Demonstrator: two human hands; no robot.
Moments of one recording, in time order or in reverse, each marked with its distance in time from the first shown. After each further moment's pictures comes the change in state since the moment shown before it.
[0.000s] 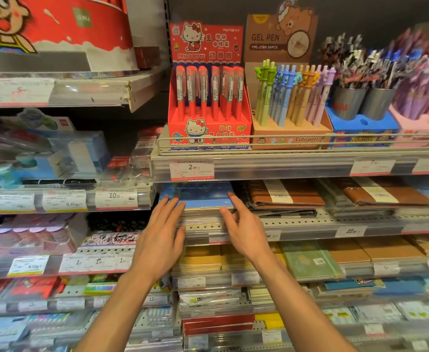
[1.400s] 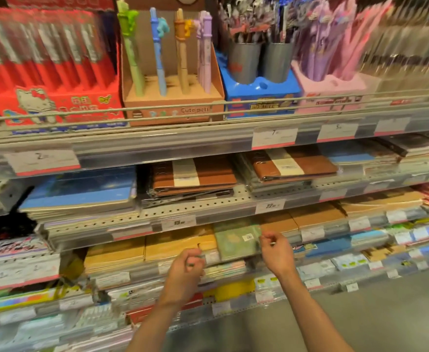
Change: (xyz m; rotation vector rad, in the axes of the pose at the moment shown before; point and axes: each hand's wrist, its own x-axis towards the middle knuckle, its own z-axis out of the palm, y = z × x) left_hand -0.028 0.205 0.153 -0.994 -0.437 -0.684; right_hand -0.059 0.253 -0.132 0.070 0.214 0.641
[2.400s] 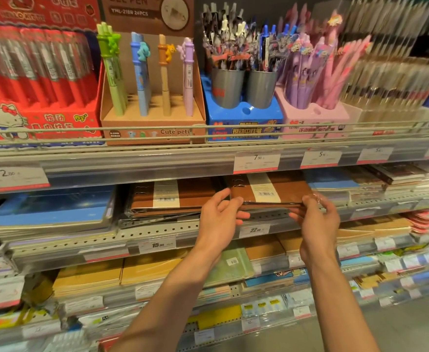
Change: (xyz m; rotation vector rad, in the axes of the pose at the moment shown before) left_hand 0.035 0.168 0.088 -0.299 -0.021 0.177; right_hand 0.028 -0.106 -0.118 0.856 0.308 -0.061
